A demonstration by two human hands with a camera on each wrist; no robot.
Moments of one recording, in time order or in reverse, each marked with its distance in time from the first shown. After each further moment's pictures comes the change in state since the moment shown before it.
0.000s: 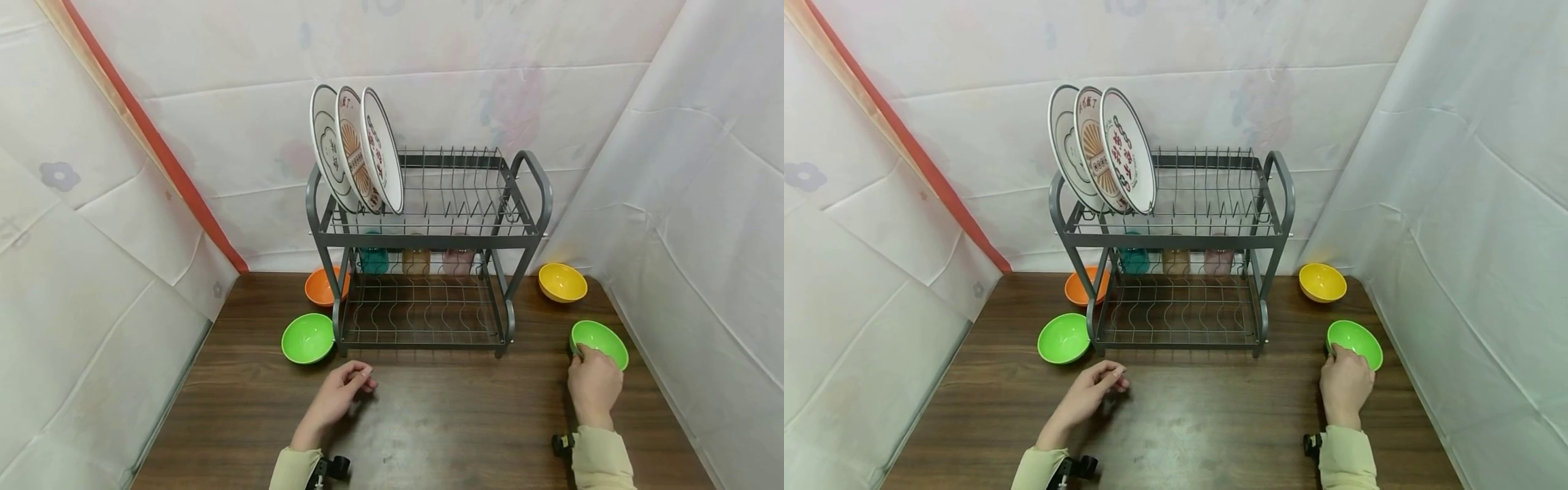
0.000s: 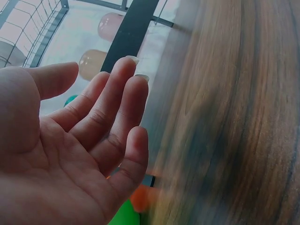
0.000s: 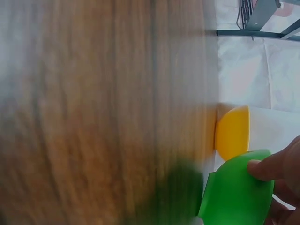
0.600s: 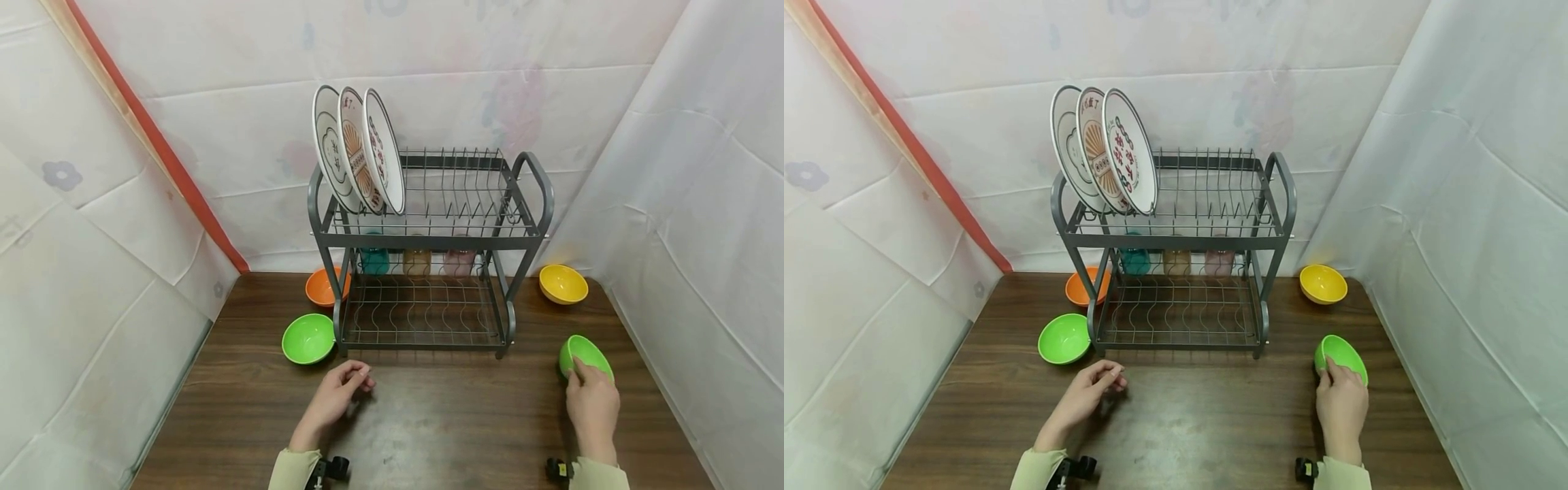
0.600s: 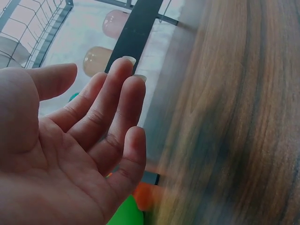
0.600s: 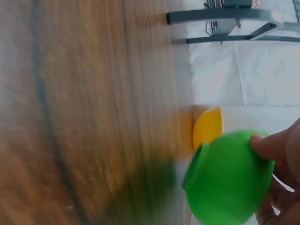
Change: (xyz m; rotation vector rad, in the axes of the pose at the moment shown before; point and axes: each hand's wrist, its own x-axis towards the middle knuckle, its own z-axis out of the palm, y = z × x) left_hand -0.003 0.004 -0.003 0.016 0.027 -0.017; right_hand -0.034 -0.020 -0.024 0.128 -0.017 -0.054
